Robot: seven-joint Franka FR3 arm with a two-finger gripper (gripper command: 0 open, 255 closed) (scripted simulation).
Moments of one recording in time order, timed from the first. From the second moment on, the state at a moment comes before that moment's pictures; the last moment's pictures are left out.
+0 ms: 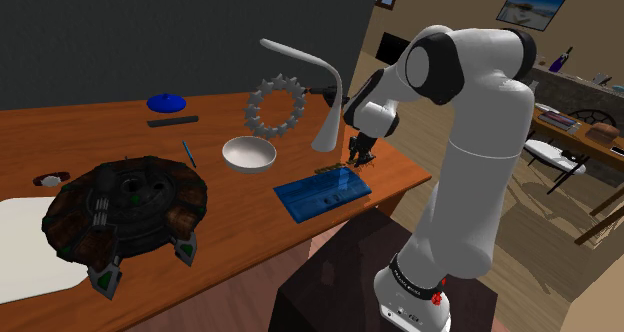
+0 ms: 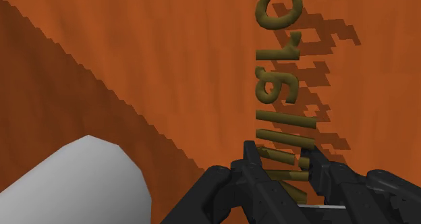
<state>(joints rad) 0.30 0.28 -0.95 -2.43 0.58 2.62 -2.38</state>
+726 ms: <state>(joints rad) 0.40 0.18 -1.07 -2.43 0.42 2.58 -2.26</state>
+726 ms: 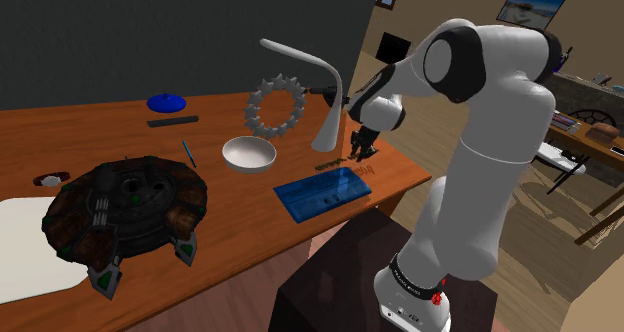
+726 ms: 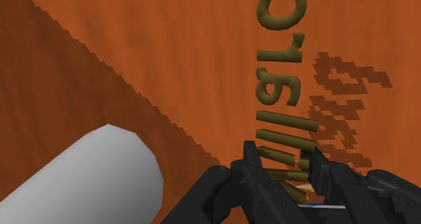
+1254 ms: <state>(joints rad) 0.52 -0.02 -1.22 -2.43 0.08 2.51 -2.01</state>
